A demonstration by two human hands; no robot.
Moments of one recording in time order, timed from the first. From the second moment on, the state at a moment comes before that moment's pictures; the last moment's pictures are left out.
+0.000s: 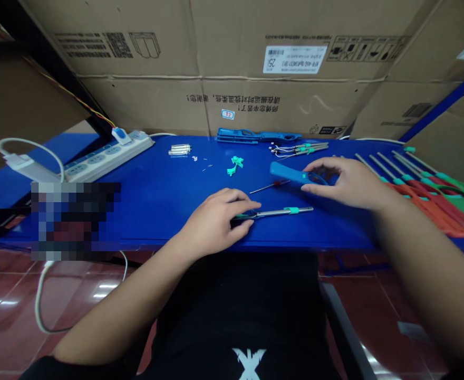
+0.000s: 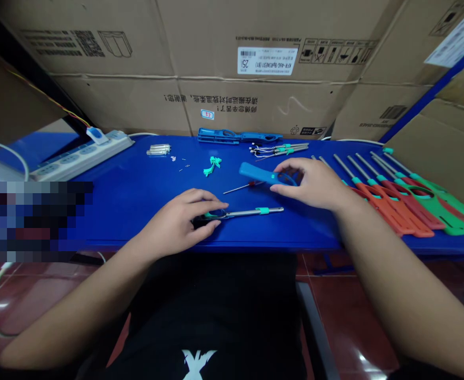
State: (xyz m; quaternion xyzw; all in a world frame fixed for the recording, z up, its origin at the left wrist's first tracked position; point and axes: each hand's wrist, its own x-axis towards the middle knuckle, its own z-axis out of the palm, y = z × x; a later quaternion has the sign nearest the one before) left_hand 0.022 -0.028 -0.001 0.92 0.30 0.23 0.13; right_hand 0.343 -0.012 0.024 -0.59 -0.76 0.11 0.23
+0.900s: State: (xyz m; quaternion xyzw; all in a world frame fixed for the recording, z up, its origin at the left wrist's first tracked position) left_hand -0.051 -0.017 -0.003 0.89 0.39 0.18 0.17; right_hand 0.211 -0.006 0.015 -0.37 -0.90 0.19 0.11
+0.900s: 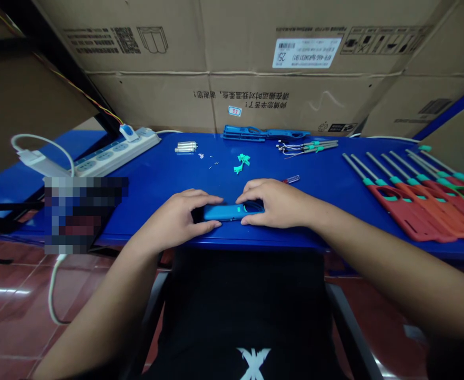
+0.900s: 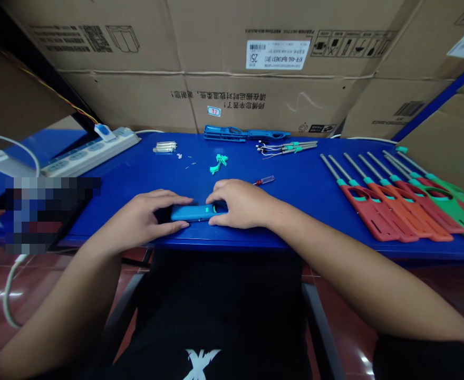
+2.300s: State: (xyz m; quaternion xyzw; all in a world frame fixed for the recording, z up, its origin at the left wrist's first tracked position) left_hand -0.047 -0.022 -0.009 0.87 0.38 0.21 0.23; right_hand 0.241 -0.029 0.011 -0.41 -0.89 0.15 0.11
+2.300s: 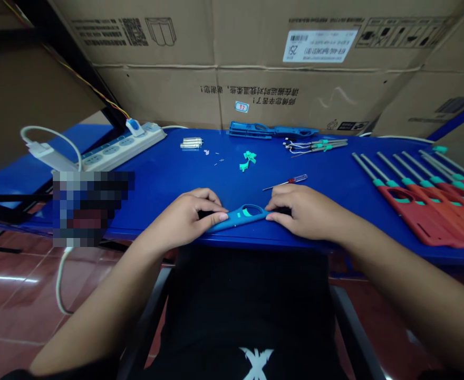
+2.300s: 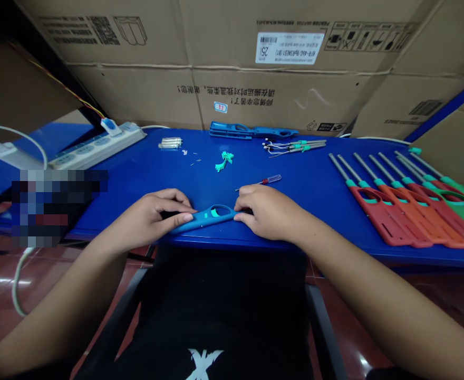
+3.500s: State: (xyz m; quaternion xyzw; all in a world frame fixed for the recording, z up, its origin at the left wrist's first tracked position) left_hand 0.009 -0.034 -0.013 0.91 0.37 0.16 0.12; right_hand 0.252 -0.064 -0.019 -0.37 -0.91 0.00 0.22
